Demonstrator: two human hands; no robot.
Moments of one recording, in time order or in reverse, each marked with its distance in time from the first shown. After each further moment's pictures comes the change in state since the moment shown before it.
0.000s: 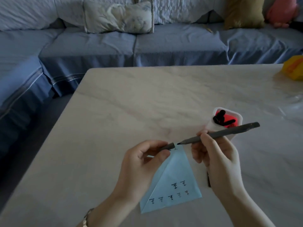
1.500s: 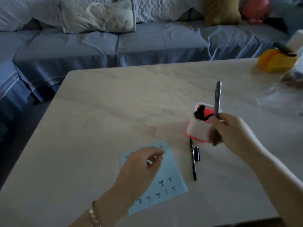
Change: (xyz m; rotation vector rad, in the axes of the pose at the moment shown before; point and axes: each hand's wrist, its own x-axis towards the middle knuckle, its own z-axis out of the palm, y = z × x) left_hand 0.008 -0.034 0.019 0.502 -0.222 0.091; right_hand 0.060 -0.025 -0.073 -0.859 0.012 0.065
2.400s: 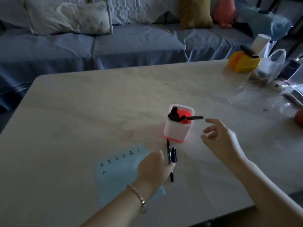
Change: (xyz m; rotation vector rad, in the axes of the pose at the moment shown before) left_hand 0.050 0.012 0.103 0.418 -0.249 -0.193; right_hand 0.010 0.077 -0.031 -0.216 0.178 -0.062
